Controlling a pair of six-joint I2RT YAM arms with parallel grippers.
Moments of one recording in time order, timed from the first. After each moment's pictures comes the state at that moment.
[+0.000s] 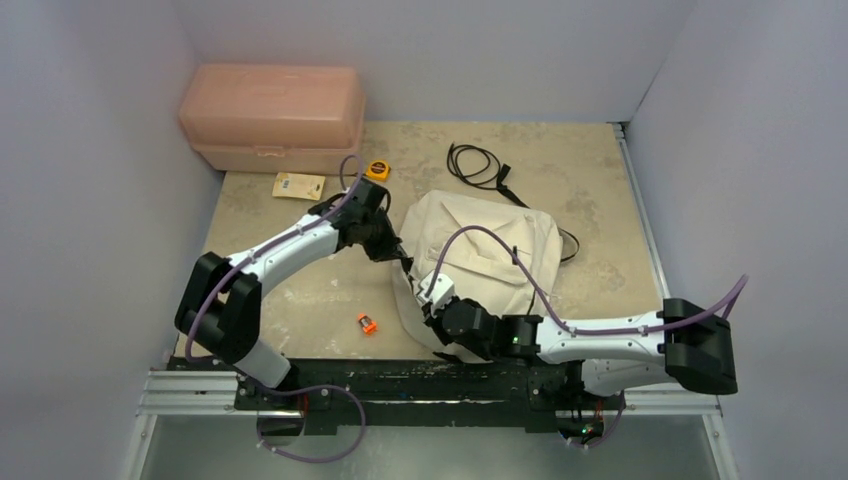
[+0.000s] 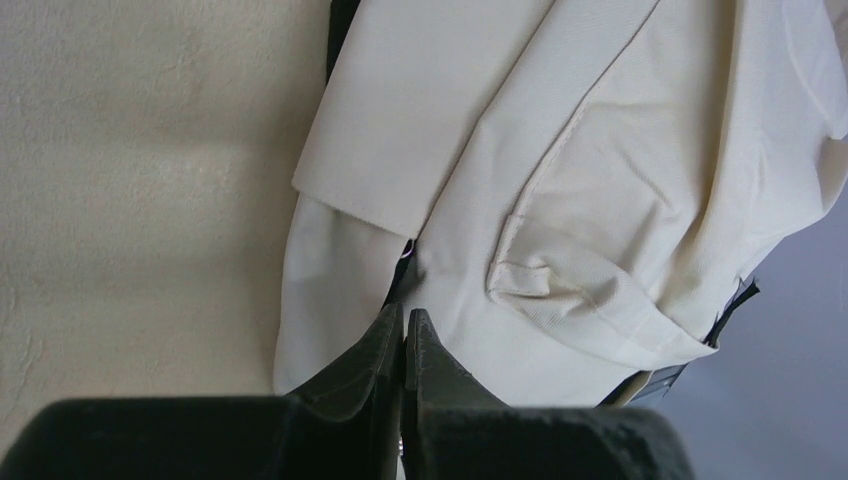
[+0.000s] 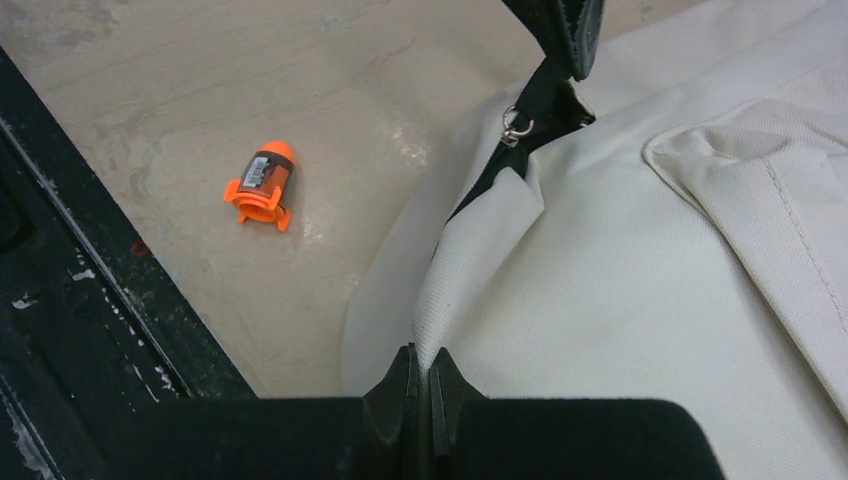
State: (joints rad) left arm -0.53 1.55 1.06 -0.50 0.14 -1.00; right arm 1.34 1.22 0.58 0.07 0.47 0.23
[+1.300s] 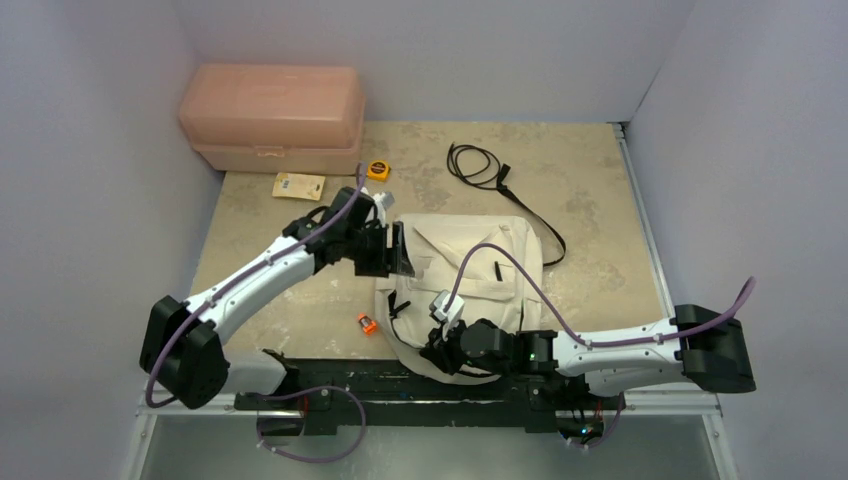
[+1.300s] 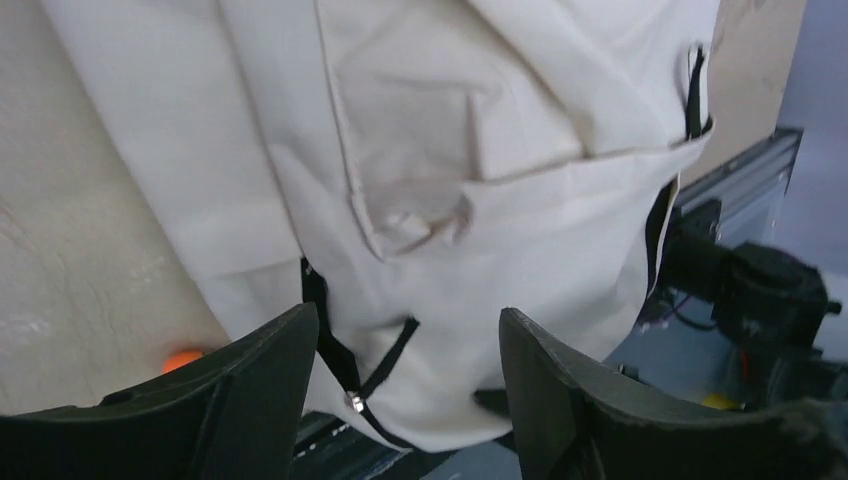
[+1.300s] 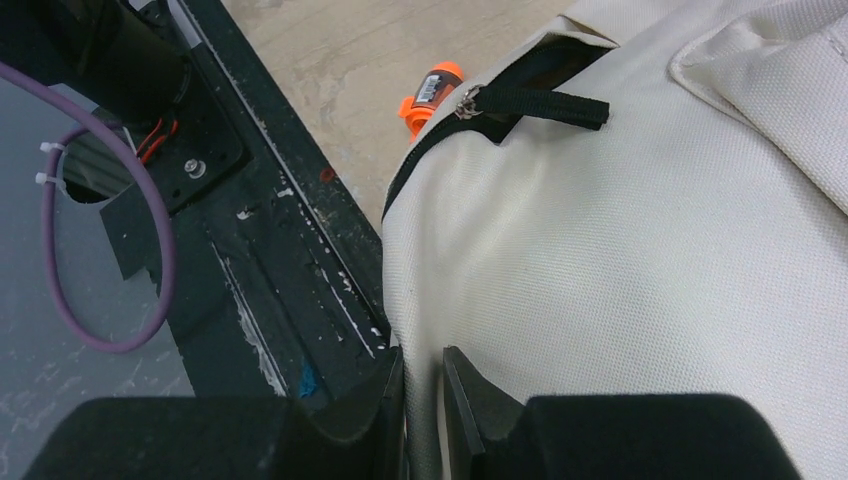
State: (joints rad) left arm -0.54 1.38 1.06 -0.60 0.29 -0.61; right arm 1.44 1.10 0.42 0.18 0.29 0.47
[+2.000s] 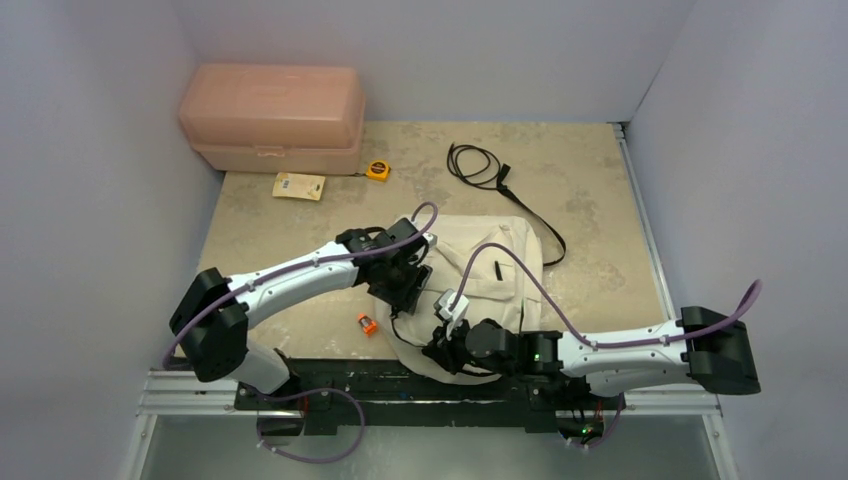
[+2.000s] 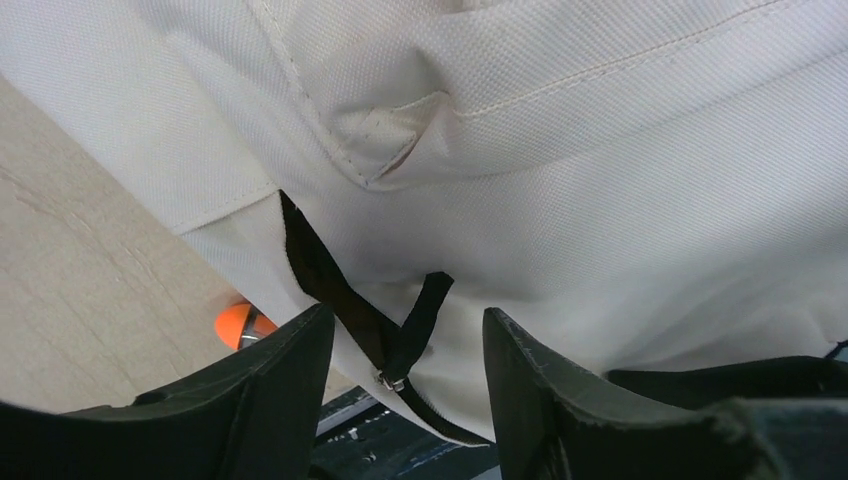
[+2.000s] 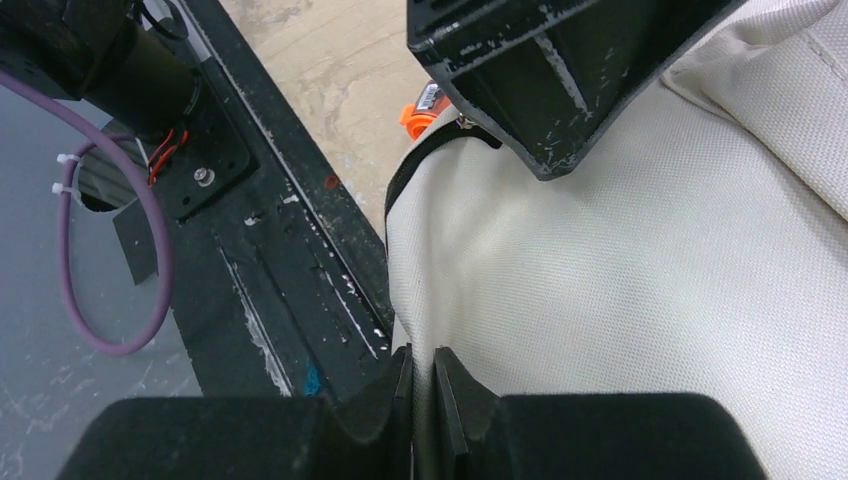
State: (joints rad) left arm -0.87 1.47 1.07 -0.79 0.07 -0.40; right arm 1.43 1.06 0.40 0.19 0.30 0.48
